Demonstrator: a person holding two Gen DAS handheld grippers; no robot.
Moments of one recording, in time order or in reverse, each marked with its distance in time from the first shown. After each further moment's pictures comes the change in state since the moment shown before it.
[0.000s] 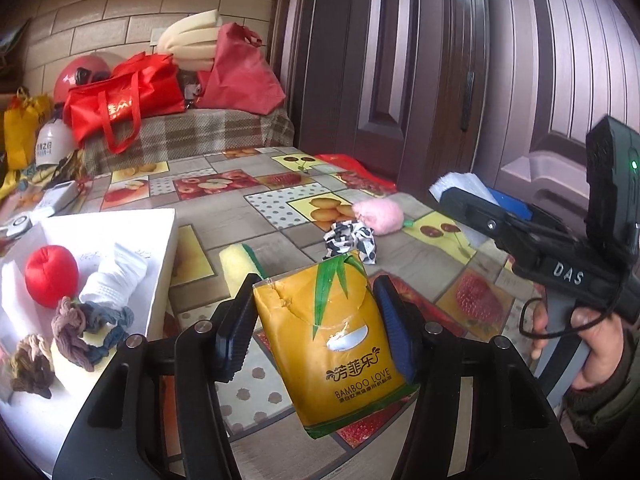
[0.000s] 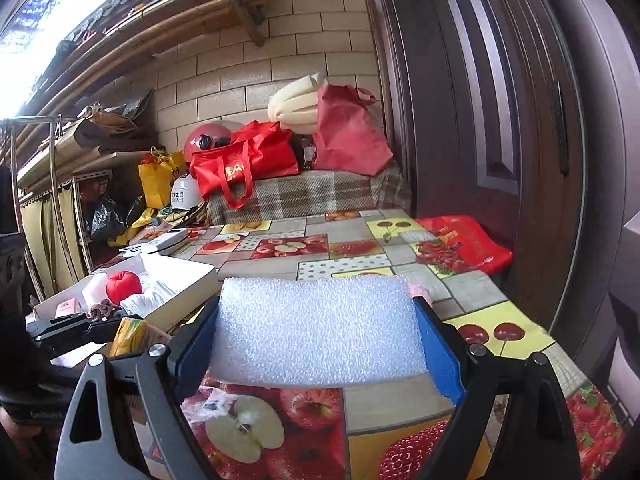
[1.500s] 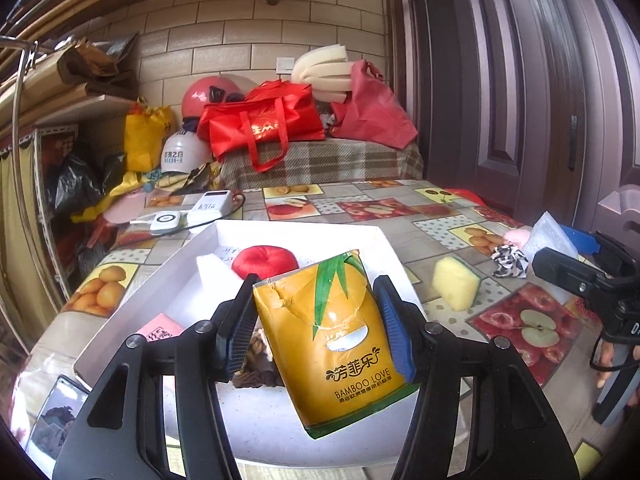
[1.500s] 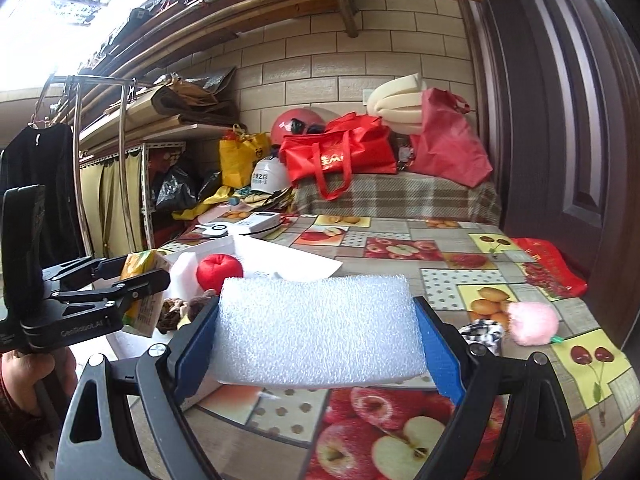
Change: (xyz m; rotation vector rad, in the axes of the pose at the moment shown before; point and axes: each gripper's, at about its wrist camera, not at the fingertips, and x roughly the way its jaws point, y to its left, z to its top) left arm -0.088 0.125 -0.028 -0.064 -0.121 0.395; right arm 0.025 0.120 -0.007 -0.129 0.030 0.238
